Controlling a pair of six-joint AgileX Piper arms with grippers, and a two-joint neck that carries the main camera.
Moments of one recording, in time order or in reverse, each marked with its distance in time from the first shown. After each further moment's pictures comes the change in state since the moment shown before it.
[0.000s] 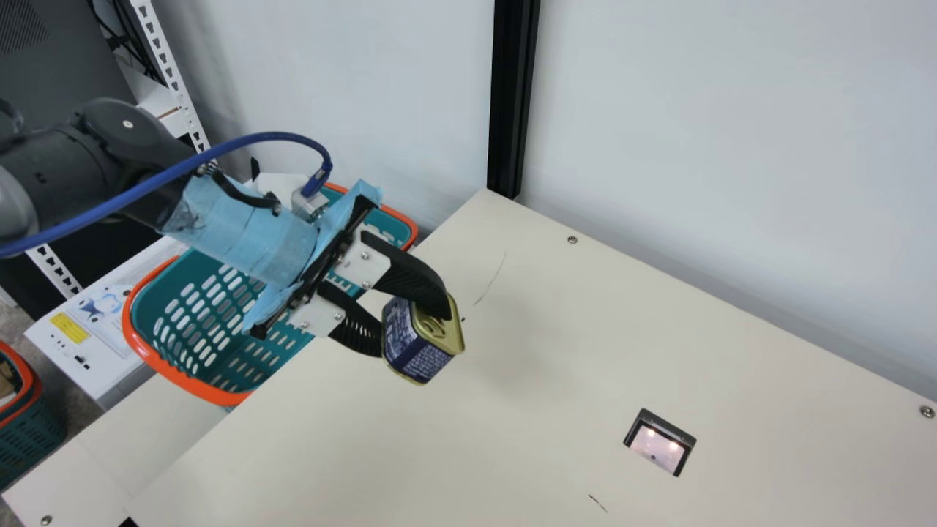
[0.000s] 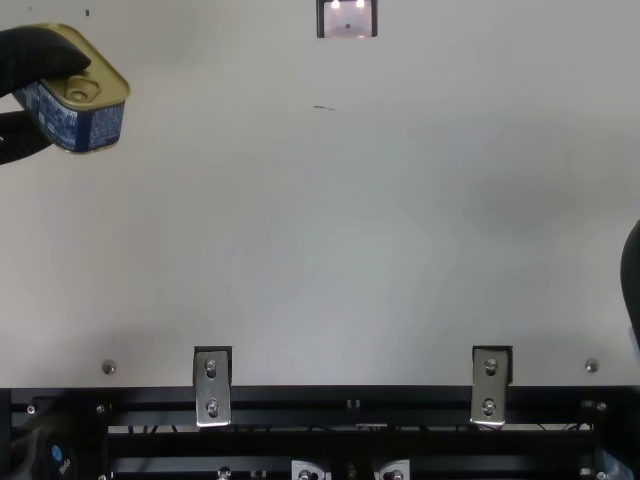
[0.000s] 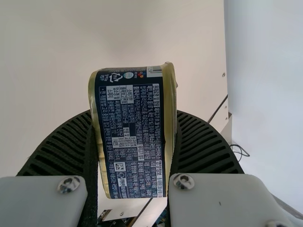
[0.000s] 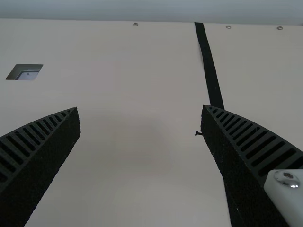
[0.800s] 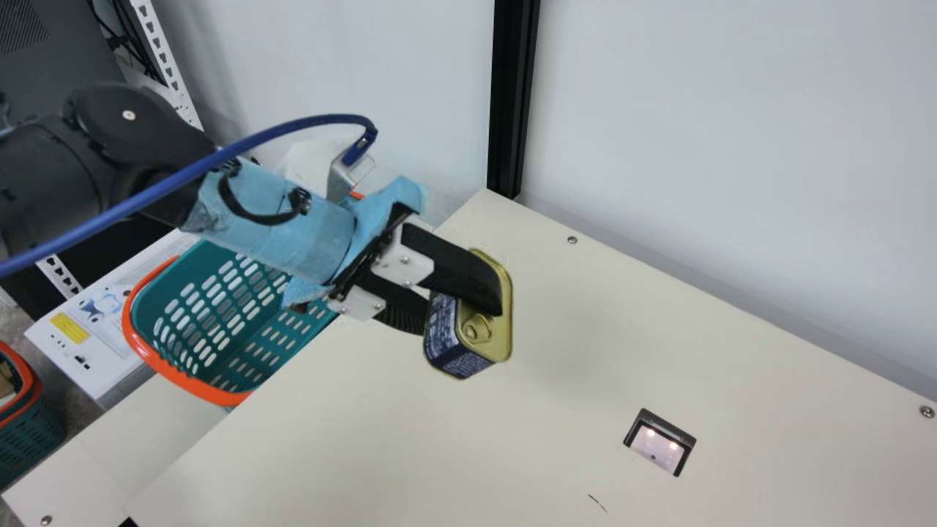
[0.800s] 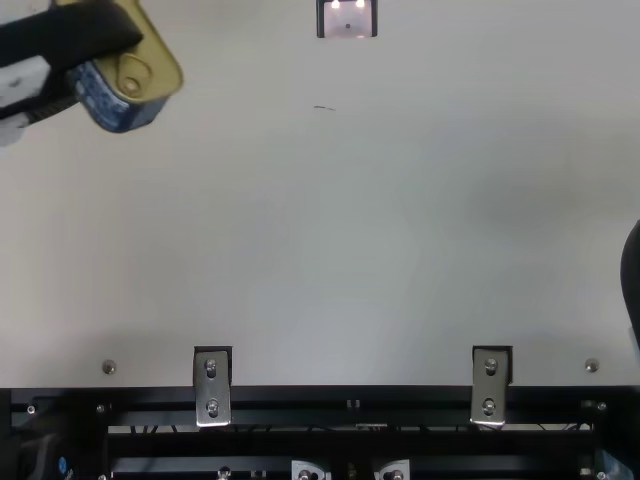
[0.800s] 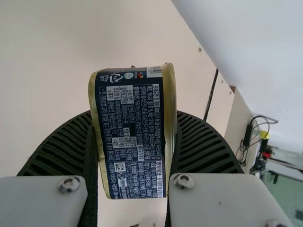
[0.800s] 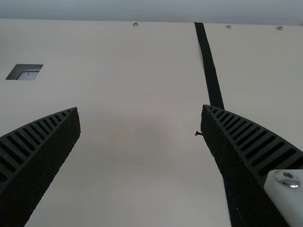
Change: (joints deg) left arm -13.6 -7.0 -2.3 -0.6 -8.5 8.1; right arm 0.0 0.0 0.0 0.0 0.0 0.0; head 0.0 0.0
